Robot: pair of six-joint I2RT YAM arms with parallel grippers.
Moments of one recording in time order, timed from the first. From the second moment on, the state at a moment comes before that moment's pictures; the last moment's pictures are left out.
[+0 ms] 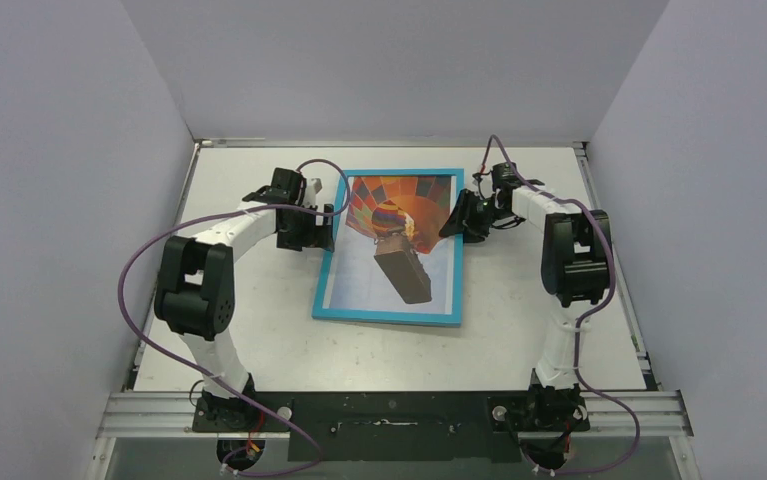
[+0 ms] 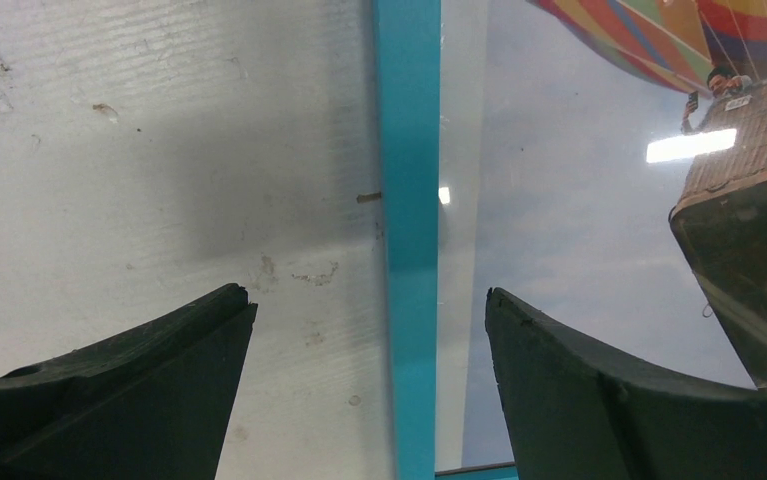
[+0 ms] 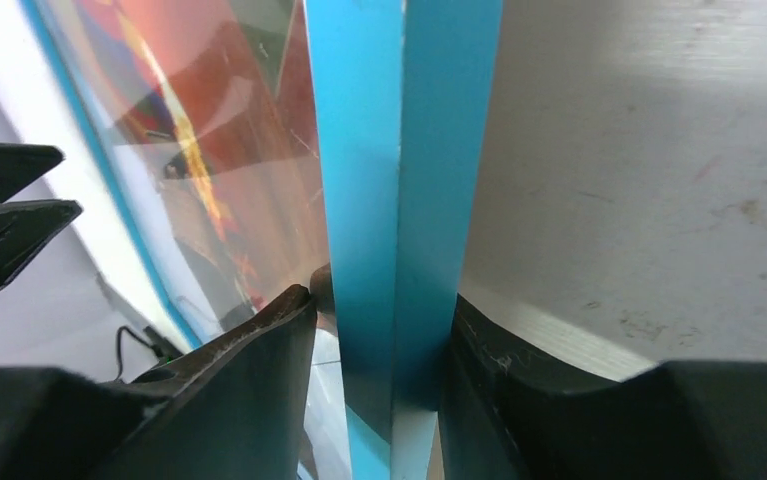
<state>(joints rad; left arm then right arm) -0.25 1.80 1.25 -0.54 0.18 -0.20 0.11 2.06 1.45 -0.56 -0.64 0.40</state>
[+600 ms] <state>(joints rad) -0.25 1.86 1.30 -0.46 0.16 -0.22 0.11 2.10 1.58 -0.72 -0.39 0.34</state>
